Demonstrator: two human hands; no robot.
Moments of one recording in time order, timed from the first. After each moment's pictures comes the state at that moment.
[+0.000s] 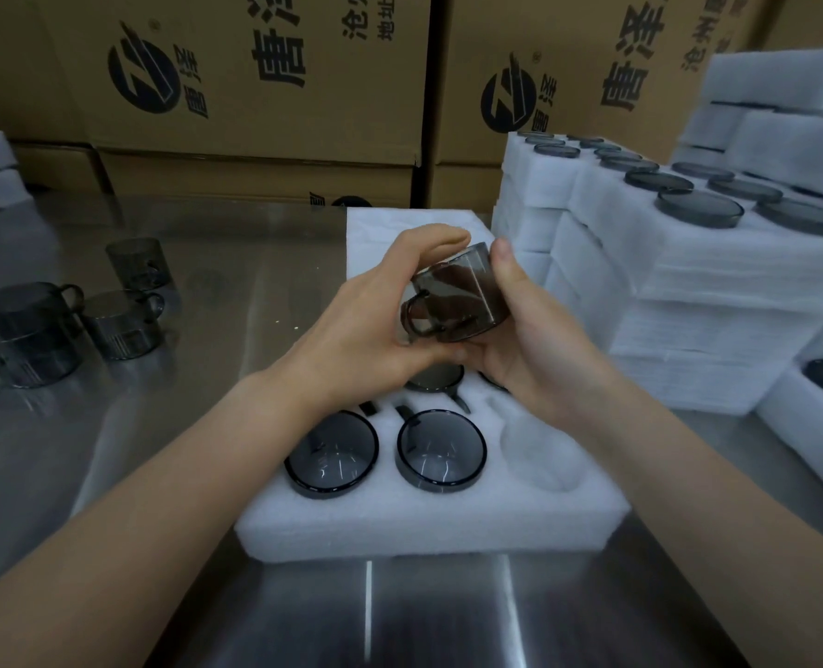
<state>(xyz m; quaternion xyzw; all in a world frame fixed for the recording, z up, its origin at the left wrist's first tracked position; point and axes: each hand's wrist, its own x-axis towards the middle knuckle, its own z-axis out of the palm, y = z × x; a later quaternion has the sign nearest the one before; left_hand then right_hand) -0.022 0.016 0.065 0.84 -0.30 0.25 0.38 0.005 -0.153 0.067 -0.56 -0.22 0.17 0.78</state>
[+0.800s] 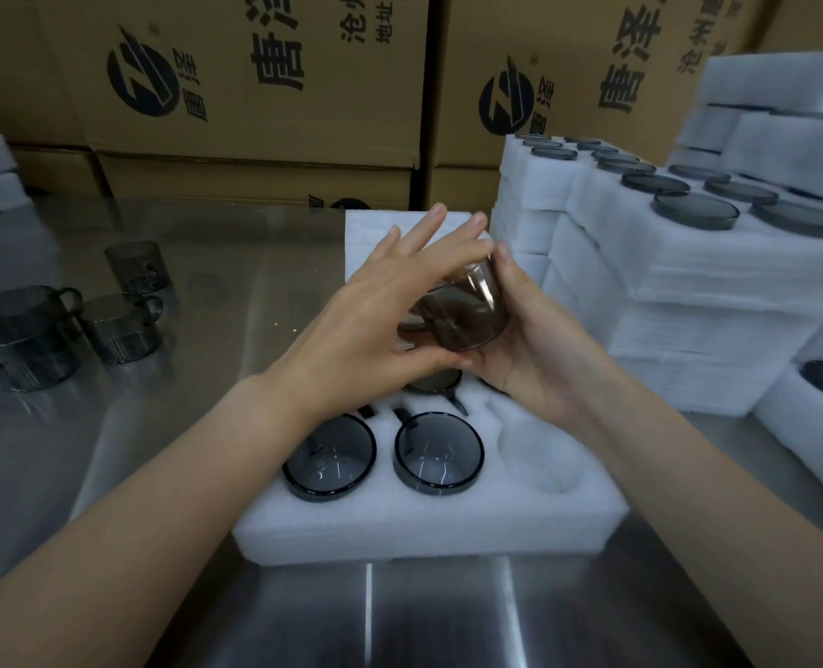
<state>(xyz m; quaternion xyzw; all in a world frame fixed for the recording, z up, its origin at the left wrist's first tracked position) -0.025 0.013 0.069 0.84 -0.34 0.28 0.30 0.011 -0.157 0.066 -0.49 -0.25 0.23 0.80</state>
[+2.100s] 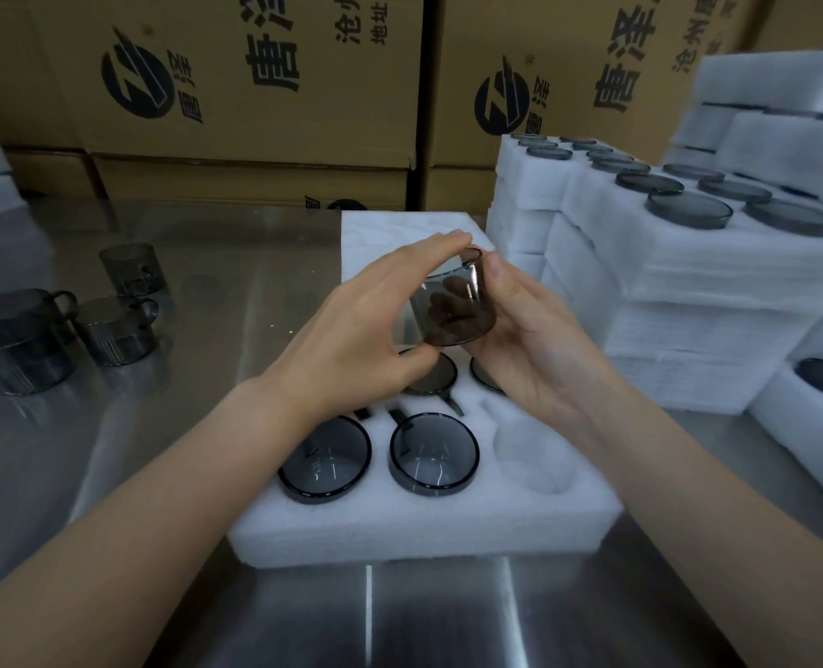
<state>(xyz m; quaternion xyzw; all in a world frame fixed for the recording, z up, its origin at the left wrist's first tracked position) -0.023 0.014 0.065 0.84 -0.31 0.32 0.29 0.010 -0.159 0.064 -0.47 -0.23 0.13 0.84</state>
